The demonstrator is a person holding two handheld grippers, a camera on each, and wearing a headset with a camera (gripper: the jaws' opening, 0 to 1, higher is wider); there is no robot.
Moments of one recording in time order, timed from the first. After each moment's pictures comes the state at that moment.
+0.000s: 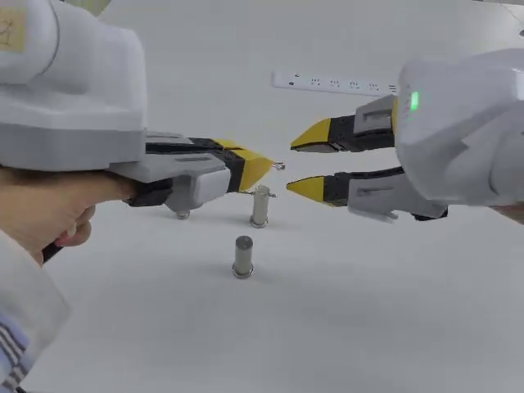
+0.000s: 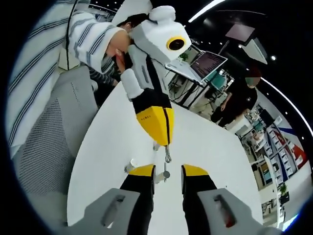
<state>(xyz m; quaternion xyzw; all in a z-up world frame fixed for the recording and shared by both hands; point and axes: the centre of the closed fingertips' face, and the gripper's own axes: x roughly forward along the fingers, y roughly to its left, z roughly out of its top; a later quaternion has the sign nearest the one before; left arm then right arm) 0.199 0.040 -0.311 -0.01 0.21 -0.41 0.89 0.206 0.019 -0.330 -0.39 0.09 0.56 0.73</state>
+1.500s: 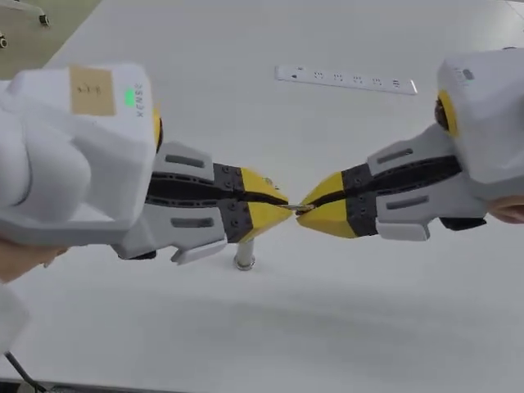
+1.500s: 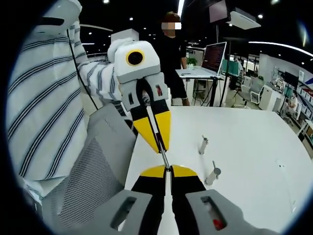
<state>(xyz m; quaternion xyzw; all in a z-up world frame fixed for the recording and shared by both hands) 0.142 0.009 -0.320 0.18 0.11 -0.57 0.80 0.141 0.017 -0.342 -0.21 0.20 0.68 0.67</state>
